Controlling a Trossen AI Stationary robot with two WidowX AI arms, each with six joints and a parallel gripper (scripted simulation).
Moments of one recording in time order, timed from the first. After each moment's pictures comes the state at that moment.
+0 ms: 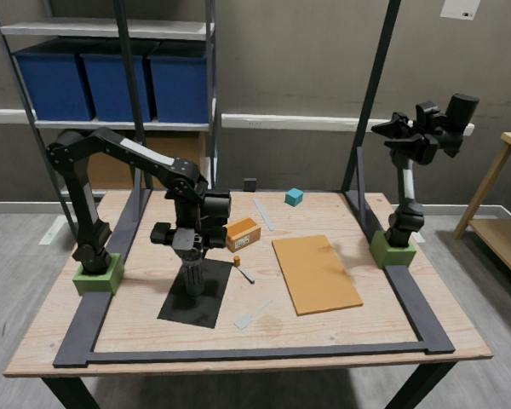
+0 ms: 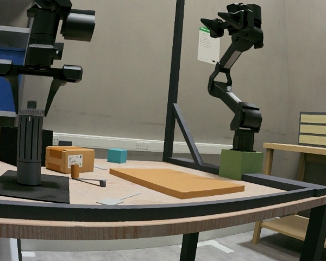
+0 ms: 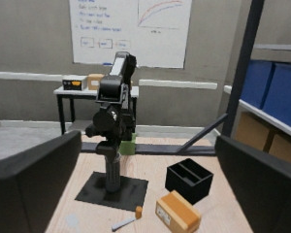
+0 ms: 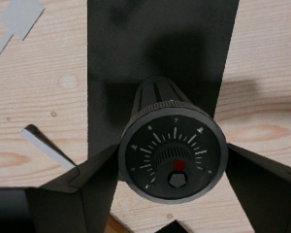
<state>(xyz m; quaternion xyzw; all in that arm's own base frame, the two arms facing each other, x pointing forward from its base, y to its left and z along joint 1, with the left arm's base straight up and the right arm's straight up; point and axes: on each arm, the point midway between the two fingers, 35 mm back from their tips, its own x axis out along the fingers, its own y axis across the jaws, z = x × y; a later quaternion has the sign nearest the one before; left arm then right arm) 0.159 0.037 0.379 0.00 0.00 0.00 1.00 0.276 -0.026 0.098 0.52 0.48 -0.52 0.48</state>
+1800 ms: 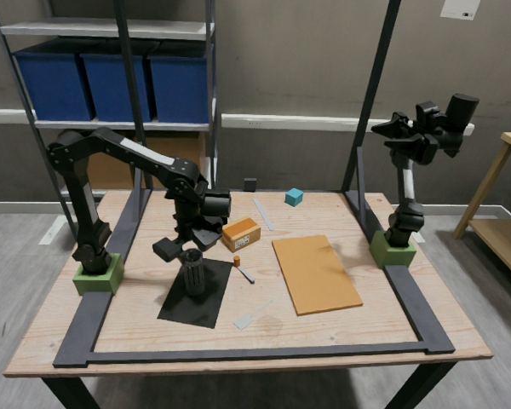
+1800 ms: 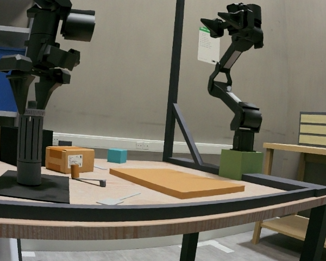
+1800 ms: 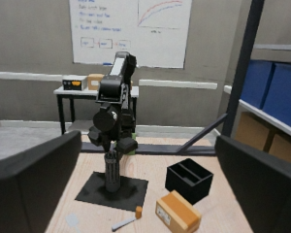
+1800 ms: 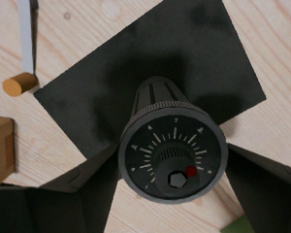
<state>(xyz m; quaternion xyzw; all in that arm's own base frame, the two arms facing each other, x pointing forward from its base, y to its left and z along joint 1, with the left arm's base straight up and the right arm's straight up) 0.159 0.037 0.379 0.00 0.00 0.00 1.00 0.276 -0.027 0.098 0.25 0.66 -0.26 0.66</state>
